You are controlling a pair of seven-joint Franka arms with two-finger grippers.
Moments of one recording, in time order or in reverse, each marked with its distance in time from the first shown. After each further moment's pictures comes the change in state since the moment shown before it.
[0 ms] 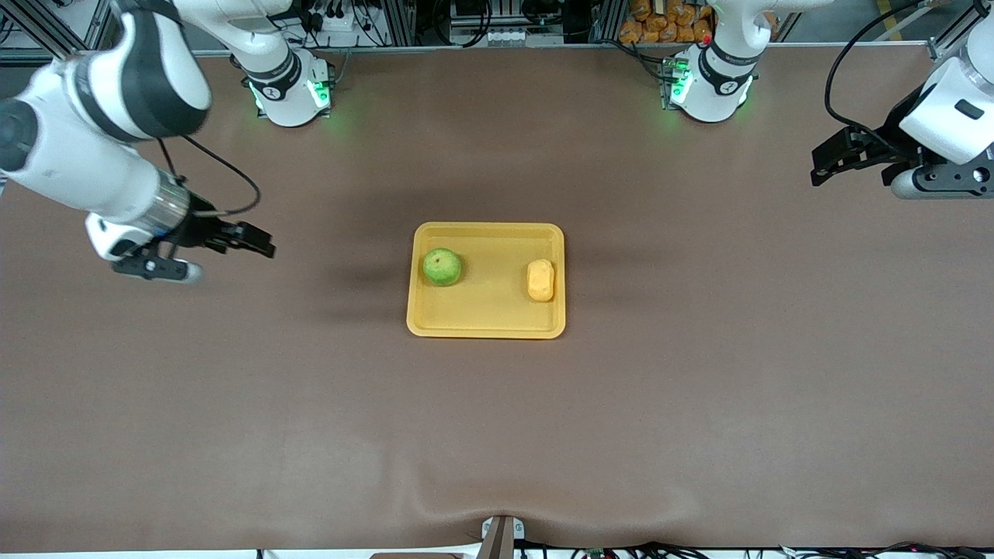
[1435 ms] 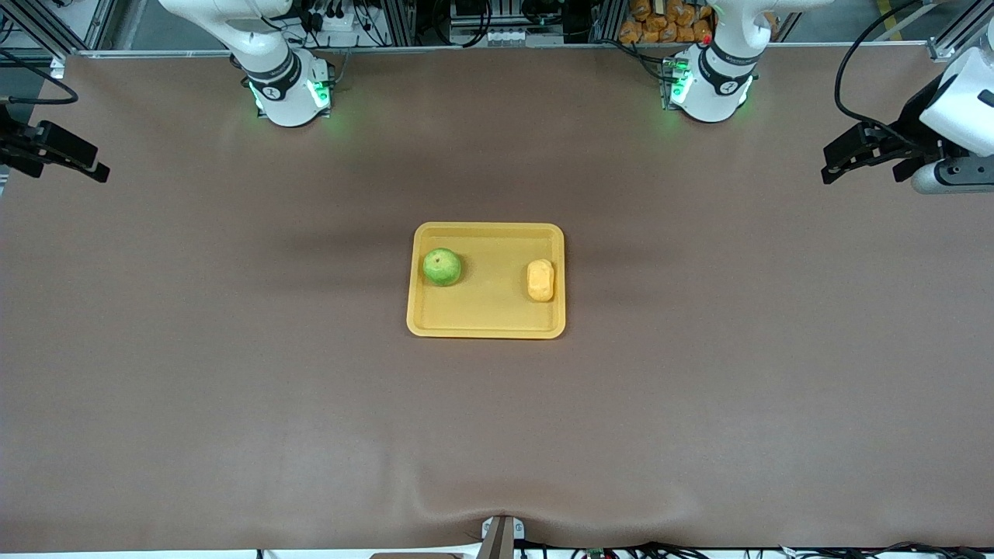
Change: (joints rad) left arm 0.008 -0.002 0.006 0.023 0.000 -0.008 -0.014; right arm -0.049 -0.024 -0.113 0.447 -0.148 -0.513 -0.128
